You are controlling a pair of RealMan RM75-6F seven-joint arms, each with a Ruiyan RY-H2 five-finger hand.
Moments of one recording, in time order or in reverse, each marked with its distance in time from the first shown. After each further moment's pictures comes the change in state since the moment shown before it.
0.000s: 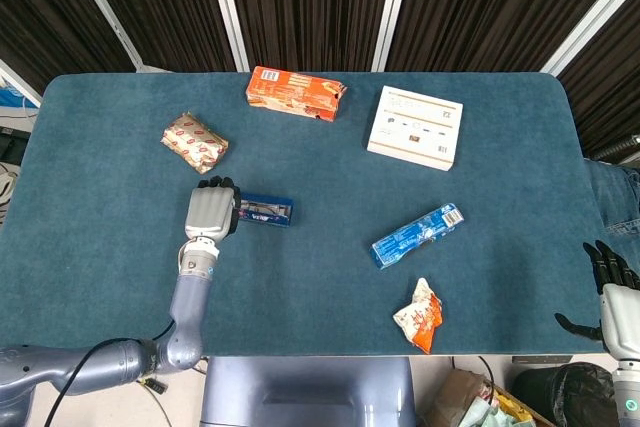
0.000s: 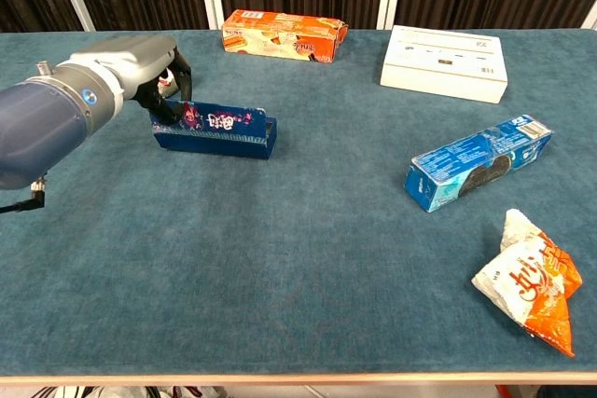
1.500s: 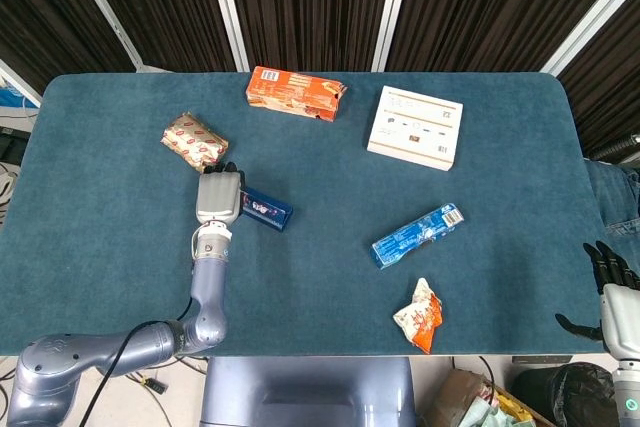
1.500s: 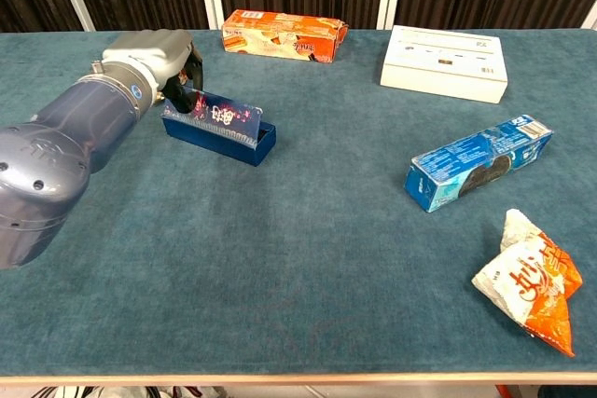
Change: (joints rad) left arm -0.124 -0.136 -0.034 0.292 -0.034 -0.019 -0.036; right arm 0.002 0.002 0.000 -0.004 0.009 -0.007 -0.001
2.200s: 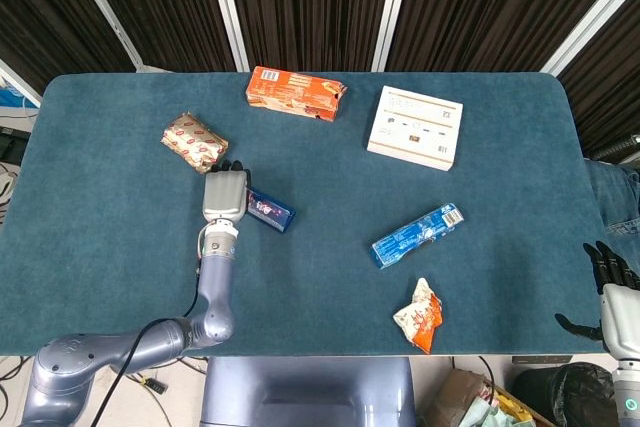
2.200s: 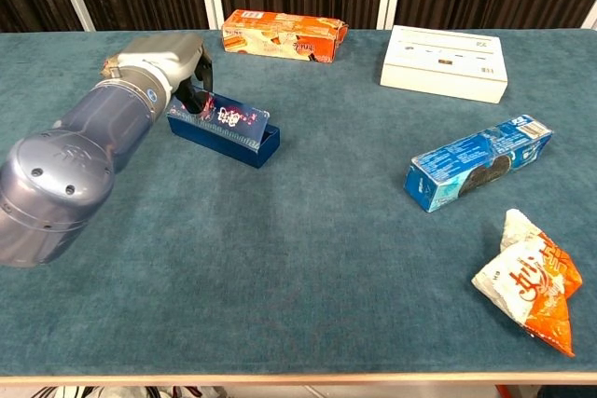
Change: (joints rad) left arm -0.033 -0.054 -0.017 0.100 0.016 -0.029 -0.037; right arm 0.000 -0.002 0.000 0.000 0.001 0.000 -0.002
